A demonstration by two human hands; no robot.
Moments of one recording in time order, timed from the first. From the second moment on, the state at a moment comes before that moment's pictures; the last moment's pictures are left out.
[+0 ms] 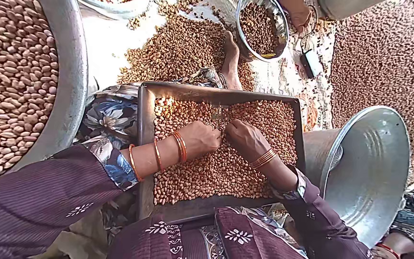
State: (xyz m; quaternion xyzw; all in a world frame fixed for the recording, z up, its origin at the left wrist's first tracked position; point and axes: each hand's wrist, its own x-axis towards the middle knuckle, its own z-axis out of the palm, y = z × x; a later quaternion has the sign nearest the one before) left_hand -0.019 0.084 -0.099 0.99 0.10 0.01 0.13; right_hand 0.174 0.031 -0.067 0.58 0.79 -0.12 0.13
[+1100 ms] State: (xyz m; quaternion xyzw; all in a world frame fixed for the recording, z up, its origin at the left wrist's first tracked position) left_hand -0.015 0.103 -0.053 0.58 0.36 0.06 0.73; right_hand 0.191 0.009 -0.073 0.52 0.84 -0.14 0.04
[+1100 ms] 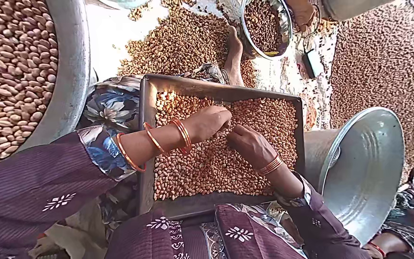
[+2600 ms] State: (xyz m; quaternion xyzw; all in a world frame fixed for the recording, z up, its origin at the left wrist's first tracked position) left_hand -0.030 0.089 -0.044 0.90 0.10 -0.26 0.34; right_hand 0.166 -0.012 -0.066 0.61 0.76 -0.20 0.08
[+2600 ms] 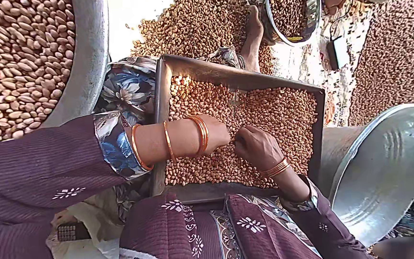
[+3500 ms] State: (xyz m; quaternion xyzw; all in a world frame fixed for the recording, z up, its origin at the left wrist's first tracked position) left_hand -0.032 0.069 -0.064 0.94 0.04 -0.18 0.30; right_hand 0.165 -0.021 -0.072 0.58 0.79 -0.18 0.05
